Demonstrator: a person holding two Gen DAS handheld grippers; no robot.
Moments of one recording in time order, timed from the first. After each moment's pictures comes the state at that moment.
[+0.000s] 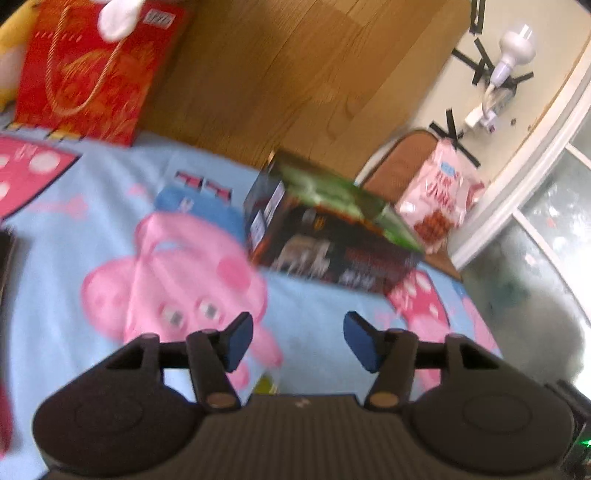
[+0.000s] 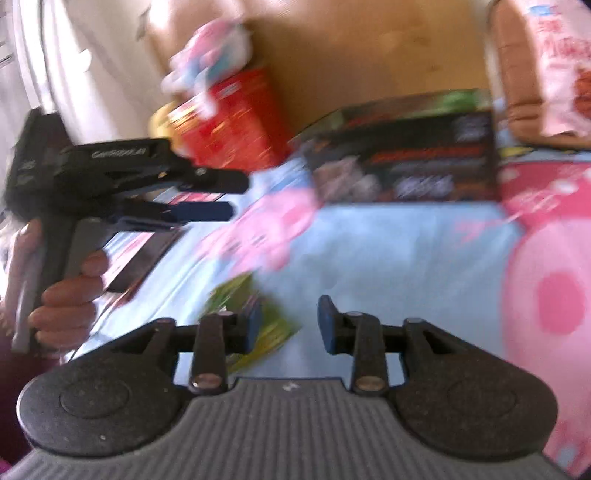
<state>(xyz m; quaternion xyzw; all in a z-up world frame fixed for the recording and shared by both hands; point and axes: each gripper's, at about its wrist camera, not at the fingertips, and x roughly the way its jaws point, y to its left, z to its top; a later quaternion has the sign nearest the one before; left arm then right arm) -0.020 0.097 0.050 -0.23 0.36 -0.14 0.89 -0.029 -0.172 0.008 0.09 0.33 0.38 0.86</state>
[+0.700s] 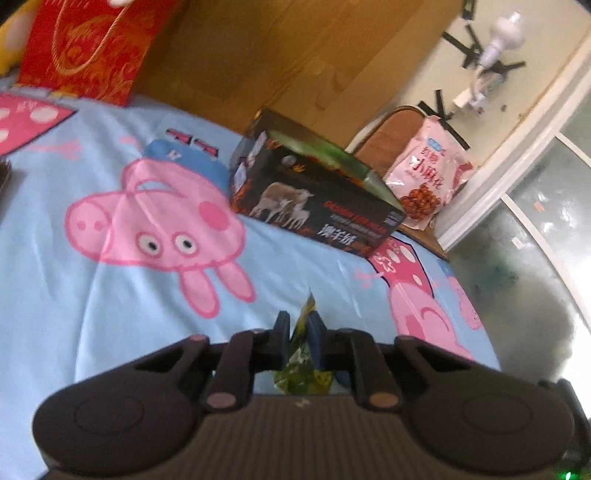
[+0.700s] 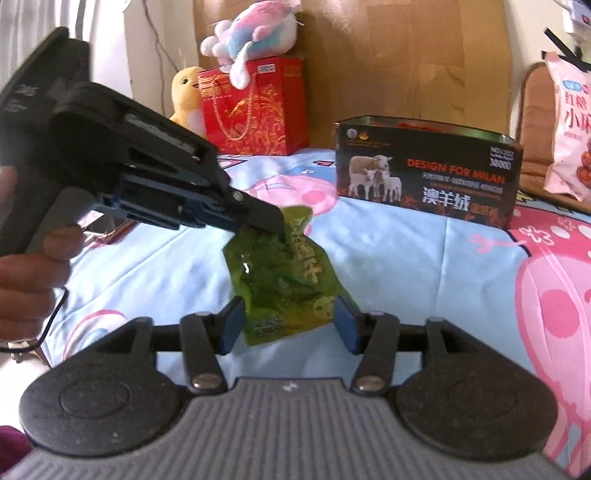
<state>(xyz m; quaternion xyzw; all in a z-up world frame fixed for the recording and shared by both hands) -0.050 0.072 0.035 -0.24 0.37 -0.16 0.89 -0.067 -0.143 -0.002 -0.02 0.28 0.34 0.90</state>
